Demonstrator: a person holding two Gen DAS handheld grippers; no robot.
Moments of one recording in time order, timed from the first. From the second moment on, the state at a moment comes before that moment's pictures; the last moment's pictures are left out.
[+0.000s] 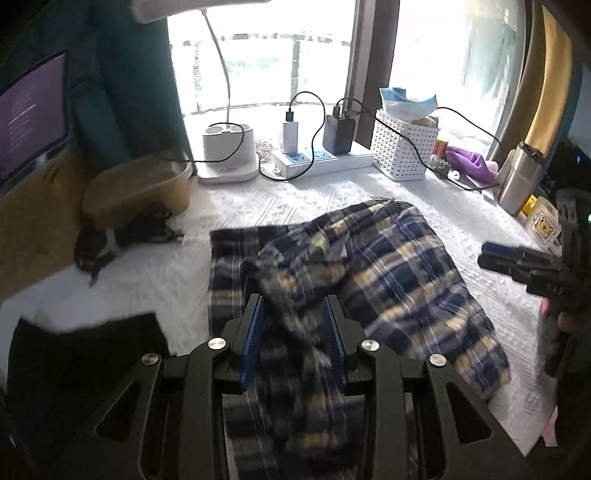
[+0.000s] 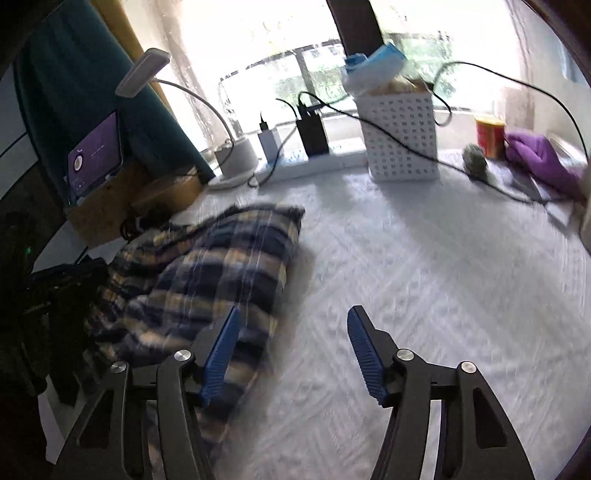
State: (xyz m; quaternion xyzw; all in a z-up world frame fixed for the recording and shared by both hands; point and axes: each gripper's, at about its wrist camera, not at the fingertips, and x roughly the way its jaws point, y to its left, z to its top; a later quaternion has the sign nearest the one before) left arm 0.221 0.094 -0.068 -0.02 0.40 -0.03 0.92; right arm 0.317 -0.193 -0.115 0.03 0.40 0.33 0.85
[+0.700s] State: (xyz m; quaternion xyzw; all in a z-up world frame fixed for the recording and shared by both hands) left arm 0.256 0.106 -0.085 0.01 0.41 -0.10 0.91; right arm 0.381 -0.122 -0.131 -0.01 0.41 0.39 0.83
